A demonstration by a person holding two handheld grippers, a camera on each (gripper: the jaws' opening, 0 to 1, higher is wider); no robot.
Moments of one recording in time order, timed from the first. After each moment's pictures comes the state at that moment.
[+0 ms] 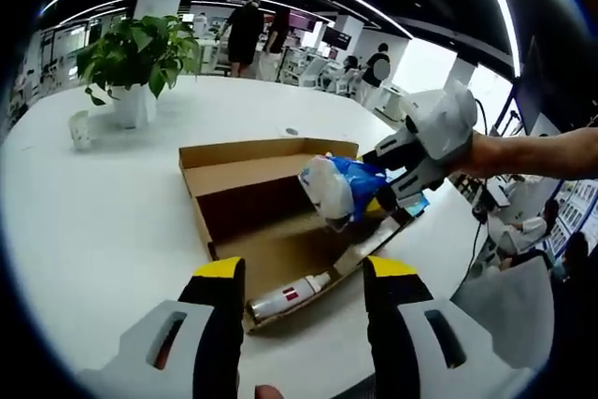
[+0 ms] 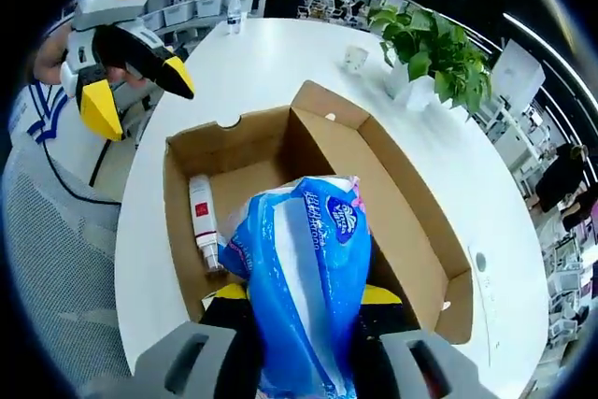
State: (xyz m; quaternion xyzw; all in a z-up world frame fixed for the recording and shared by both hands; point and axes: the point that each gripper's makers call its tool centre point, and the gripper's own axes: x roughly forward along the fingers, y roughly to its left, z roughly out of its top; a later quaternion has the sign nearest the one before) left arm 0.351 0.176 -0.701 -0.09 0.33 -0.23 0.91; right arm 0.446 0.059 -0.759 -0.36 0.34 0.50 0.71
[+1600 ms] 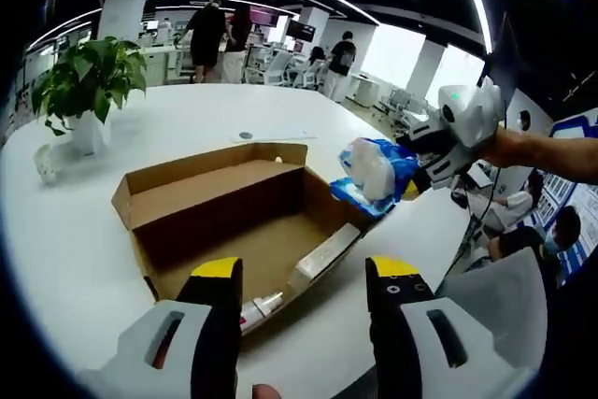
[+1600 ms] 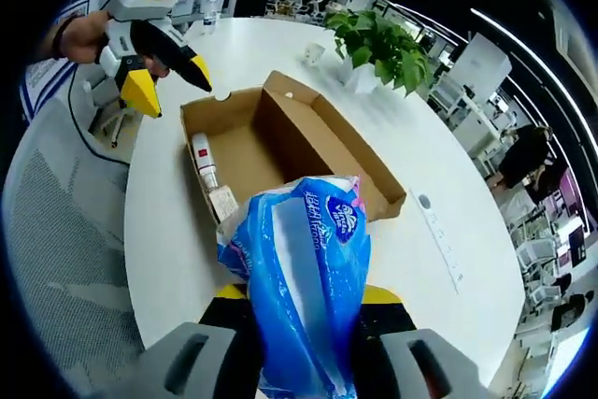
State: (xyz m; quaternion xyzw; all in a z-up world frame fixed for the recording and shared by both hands) left arm 0.355 0.104 -0.684 -0.06 0.33 -0.30 0.89; right arm 0.408 -0.083 -0.714 -0.37 0.34 0.42 0.75
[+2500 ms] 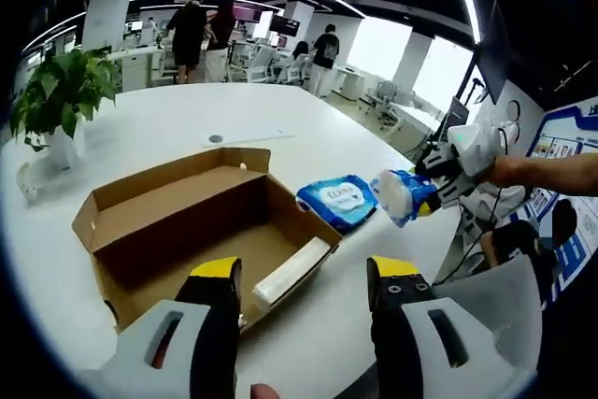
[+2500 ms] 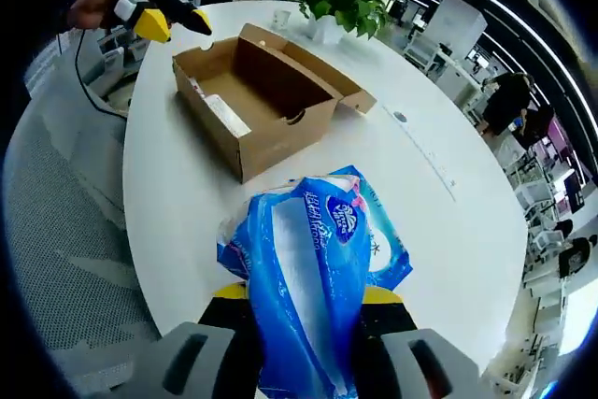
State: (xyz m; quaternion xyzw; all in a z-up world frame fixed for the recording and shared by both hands) left arm 0.359 0.041 -0.680 -0.04 0.34 -0.33 0.88; right arm 0.366 -0.219 -0.753 -0.34 0.41 0.36 0.76
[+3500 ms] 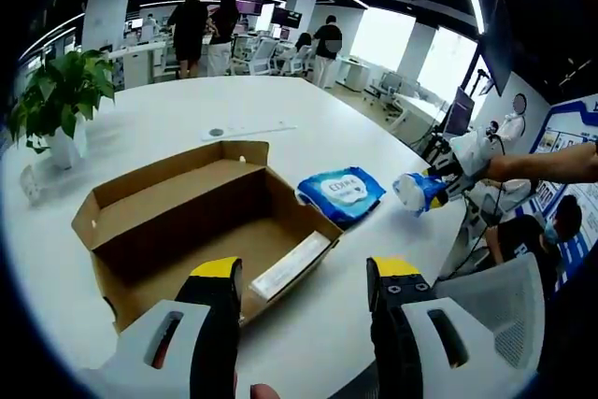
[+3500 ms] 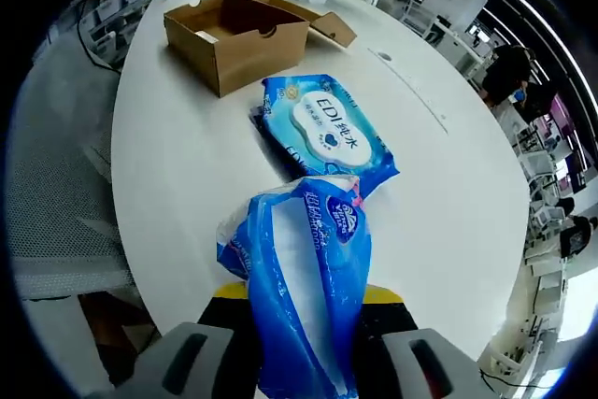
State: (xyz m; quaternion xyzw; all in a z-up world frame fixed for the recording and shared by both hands) left arm 0.355 0.039 -0.685 -0.03 0.35 -0.32 0.88; right arm 0.362 -0.313 -0.788 -0.36 0.46 0.34 0.74
